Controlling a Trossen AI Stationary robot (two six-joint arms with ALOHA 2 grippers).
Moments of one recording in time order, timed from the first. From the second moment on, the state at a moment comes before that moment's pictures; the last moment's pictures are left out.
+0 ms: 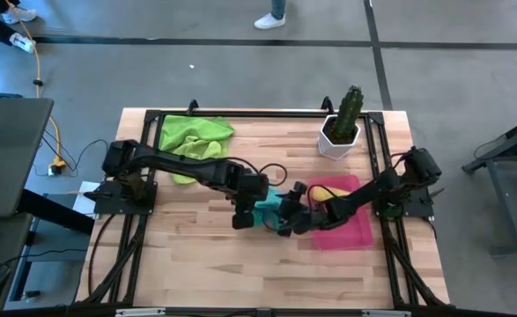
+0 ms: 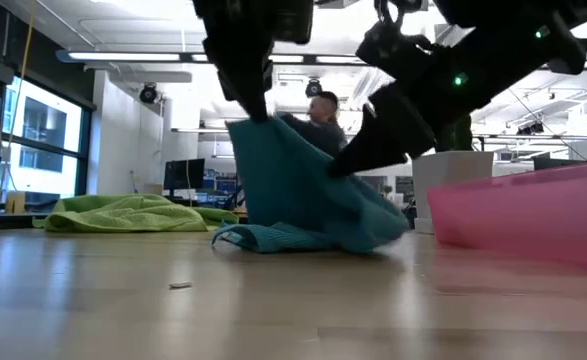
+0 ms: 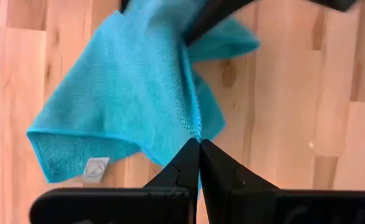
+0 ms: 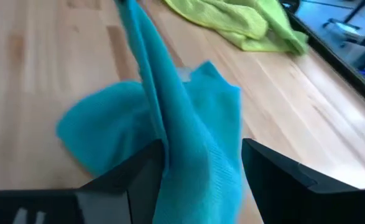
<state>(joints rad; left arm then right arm) 0.00 1.82 1.50 -0.91 0.04 -0.19 0.36 1.75 0.82 0.21 0.73 0.23</state>
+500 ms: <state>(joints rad) 0.00 1.73 1.50 -0.97 0.07 -0.21 0.36 1.72 0.82 0.11 0.93 0.03</state>
